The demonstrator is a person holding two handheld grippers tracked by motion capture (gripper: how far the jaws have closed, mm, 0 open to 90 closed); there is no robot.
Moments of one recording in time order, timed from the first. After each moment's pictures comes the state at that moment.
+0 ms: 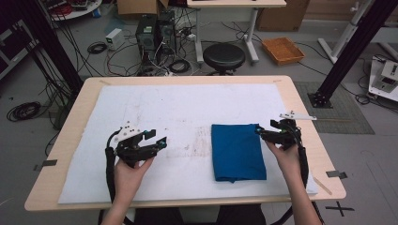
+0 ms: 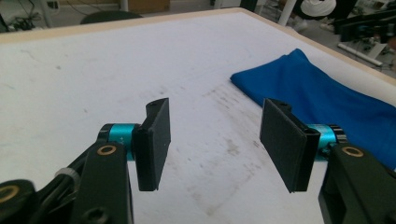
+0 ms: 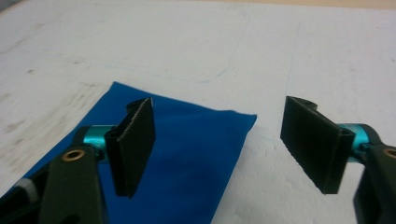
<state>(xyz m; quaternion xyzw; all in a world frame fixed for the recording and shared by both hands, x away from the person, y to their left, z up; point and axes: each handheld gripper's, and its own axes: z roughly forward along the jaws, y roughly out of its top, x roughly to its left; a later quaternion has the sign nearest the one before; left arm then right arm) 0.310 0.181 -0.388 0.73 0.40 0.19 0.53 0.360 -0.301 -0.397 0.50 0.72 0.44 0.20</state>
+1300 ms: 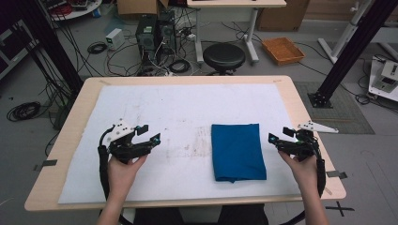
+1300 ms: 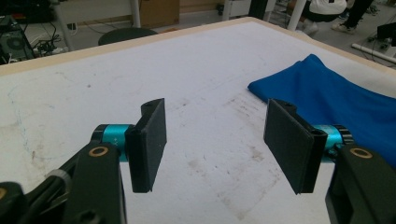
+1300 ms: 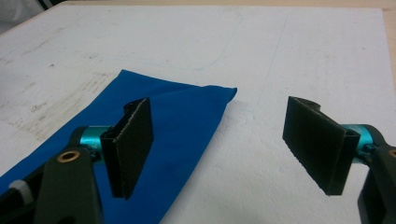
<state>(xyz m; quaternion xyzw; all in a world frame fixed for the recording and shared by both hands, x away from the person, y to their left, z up) 0.309 0.196 -0.386 0.72 0.38 0.22 0.53 0.330 -0.338 -0.399 0.49 0.71 0.47 0.19</state>
